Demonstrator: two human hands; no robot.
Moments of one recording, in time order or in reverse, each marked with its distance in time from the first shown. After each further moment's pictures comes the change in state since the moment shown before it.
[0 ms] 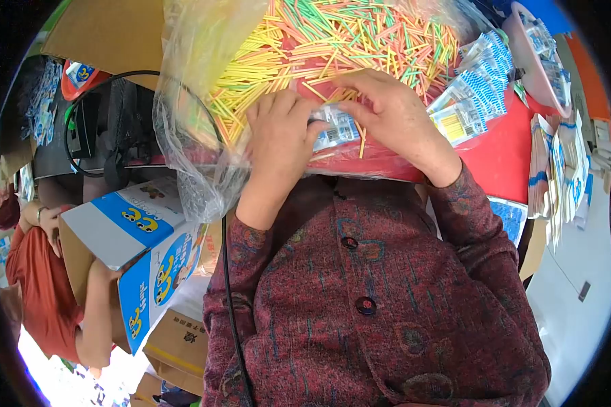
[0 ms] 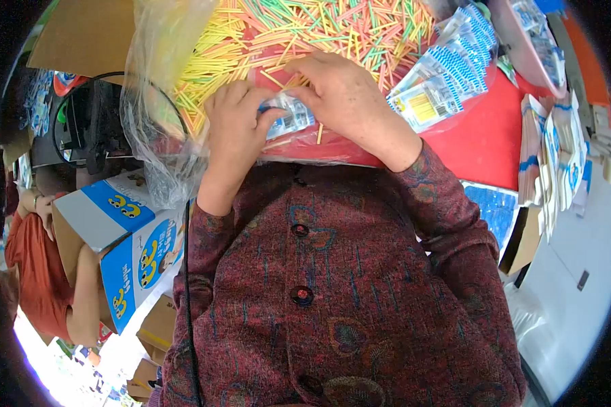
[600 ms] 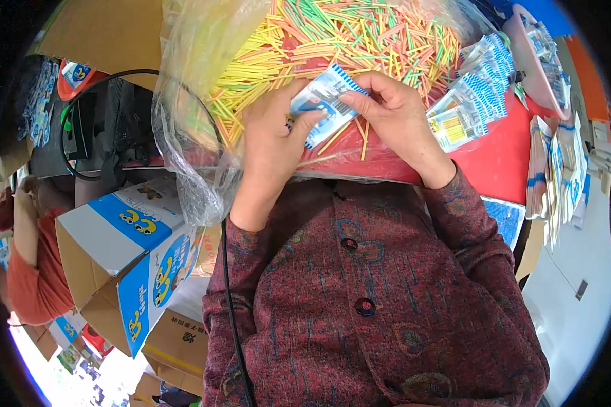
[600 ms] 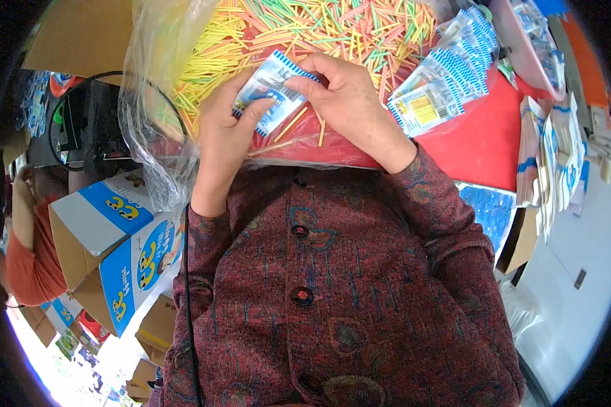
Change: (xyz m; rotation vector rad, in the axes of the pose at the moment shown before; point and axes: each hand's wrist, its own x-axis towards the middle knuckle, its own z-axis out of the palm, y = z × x) left_hand 0.001 -0.006 -0.003 -0.391 0.049 -0.193; right_hand -0.002 -0.001 0.015 0.462 0.086 0.280
